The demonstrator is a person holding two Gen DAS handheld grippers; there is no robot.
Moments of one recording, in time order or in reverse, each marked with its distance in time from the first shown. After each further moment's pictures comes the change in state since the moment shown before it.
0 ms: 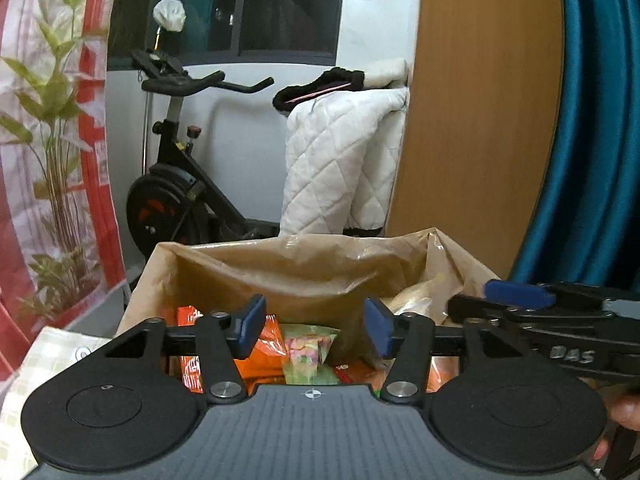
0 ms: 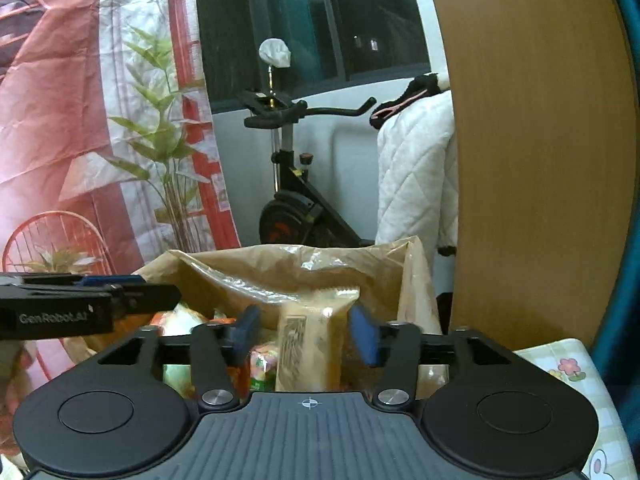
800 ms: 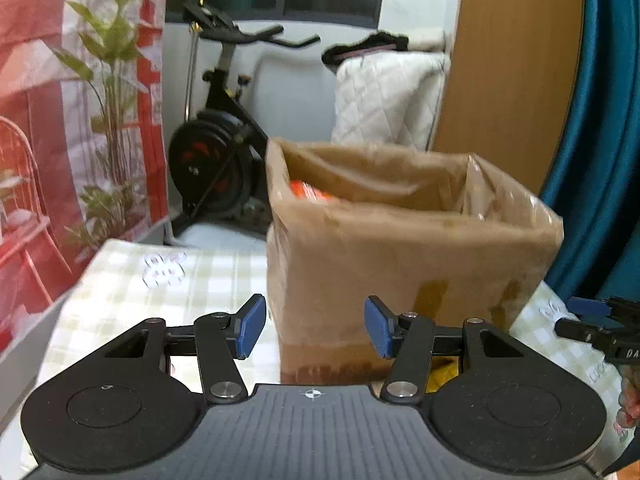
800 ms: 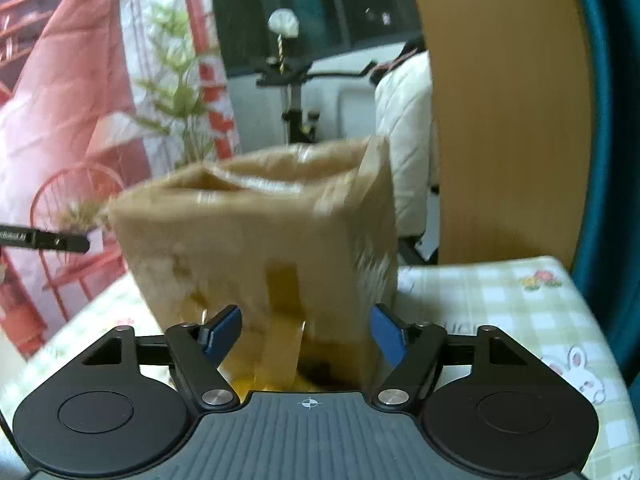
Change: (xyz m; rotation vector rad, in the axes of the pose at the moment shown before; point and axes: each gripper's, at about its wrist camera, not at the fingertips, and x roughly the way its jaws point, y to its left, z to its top) left arm -0.092 0.064 -0.078 -0.060 0.133 0.055; right arm -0.098 -0.022 -0.107 -0.007 0.107 0.047
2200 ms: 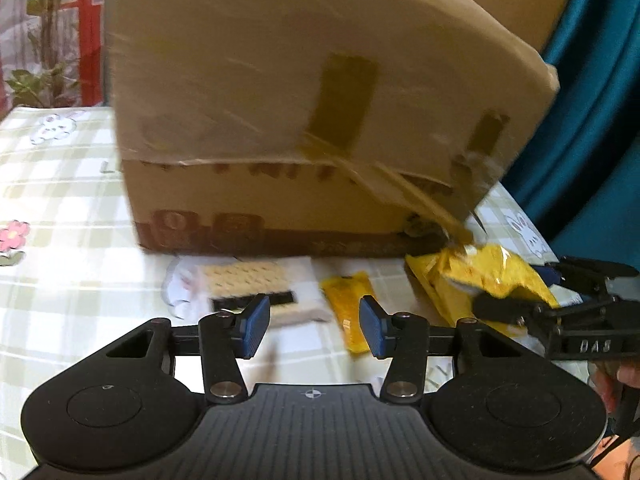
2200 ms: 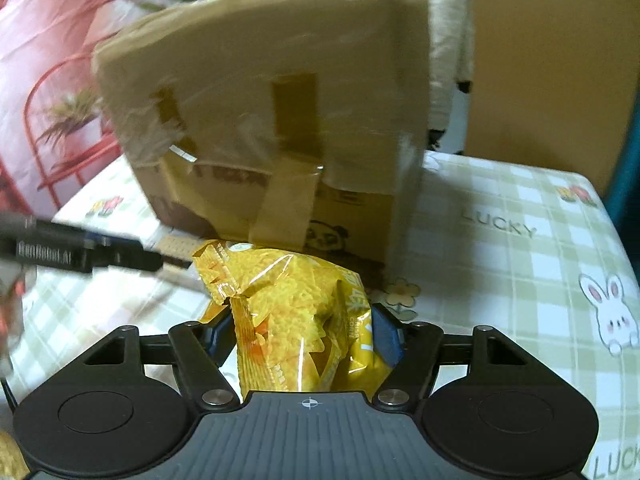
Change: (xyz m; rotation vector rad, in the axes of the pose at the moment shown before) left arm 0.079 -0.056 -0.085 -0.076 0.272 -0.178; right arm 0.052 0.008 -0.045 -0.037 0.309 0.007
